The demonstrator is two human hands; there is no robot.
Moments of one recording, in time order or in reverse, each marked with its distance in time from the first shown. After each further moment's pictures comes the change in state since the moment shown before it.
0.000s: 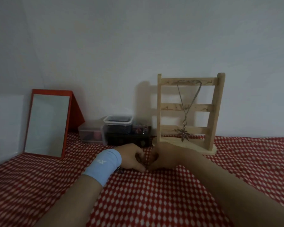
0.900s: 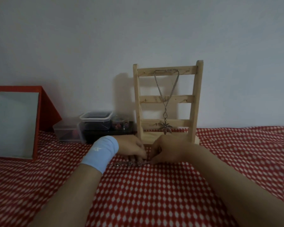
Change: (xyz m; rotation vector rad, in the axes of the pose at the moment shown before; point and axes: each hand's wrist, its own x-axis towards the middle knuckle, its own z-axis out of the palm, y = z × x) left_hand 0.043 0.061 -0.003 -0.167 -0.178 -0.031; right_hand -0.042 0.060 -0.010 0.017 0.082 -0.007
